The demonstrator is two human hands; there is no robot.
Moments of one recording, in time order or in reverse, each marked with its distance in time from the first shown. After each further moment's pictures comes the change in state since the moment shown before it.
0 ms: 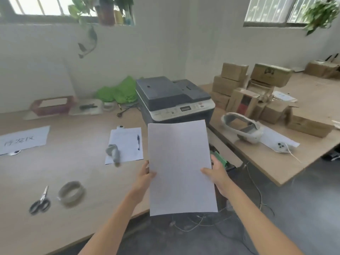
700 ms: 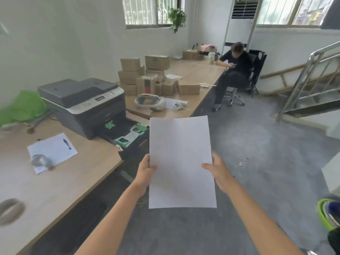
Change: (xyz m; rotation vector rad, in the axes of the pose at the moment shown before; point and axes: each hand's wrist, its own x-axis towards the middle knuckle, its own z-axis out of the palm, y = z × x) left_hand -0.260 -0.049 0.115 0.153 -0.556 0.051; right_hand -0.397 0.081 -0.058 0.156 0.659 0.002
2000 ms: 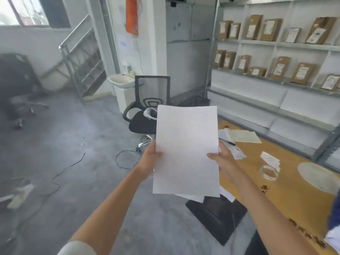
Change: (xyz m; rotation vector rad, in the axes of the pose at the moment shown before) left_hand -0.593 -0.083 0.085 0.214 -1.452 0.039; right_hand -0.846 0.107 0.055 0.227 1.269 -0.052
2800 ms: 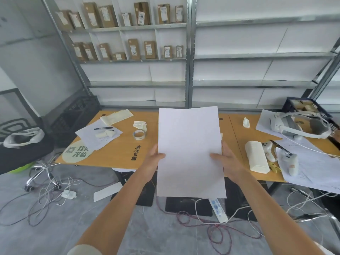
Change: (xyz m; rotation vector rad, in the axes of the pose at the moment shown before) left_hand -0.164 -0.041 0.435 0.069 -0.701 -0.157; right_hand -0.382 0.060 -0.348 0.177 0.579 -0.016
